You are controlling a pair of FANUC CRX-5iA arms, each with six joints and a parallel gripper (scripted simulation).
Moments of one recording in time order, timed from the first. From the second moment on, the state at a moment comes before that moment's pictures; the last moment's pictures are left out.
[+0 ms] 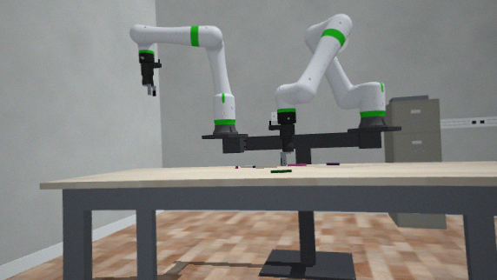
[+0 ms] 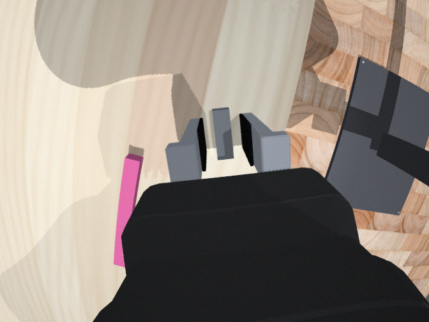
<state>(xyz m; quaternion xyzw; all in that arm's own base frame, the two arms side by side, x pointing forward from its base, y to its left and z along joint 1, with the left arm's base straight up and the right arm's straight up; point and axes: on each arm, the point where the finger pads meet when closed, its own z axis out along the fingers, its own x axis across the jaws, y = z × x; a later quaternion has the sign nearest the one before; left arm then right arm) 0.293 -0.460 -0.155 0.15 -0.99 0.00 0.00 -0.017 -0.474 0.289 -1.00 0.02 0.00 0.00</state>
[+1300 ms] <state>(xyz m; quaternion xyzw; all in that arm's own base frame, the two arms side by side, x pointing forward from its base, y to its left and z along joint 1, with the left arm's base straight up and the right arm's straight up) 0.293 -0.460 -0.154 0.15 -0.99 0.00 0.00 -0.017 -0.474 0.289 -1.00 0.02 0.00 0.00</state>
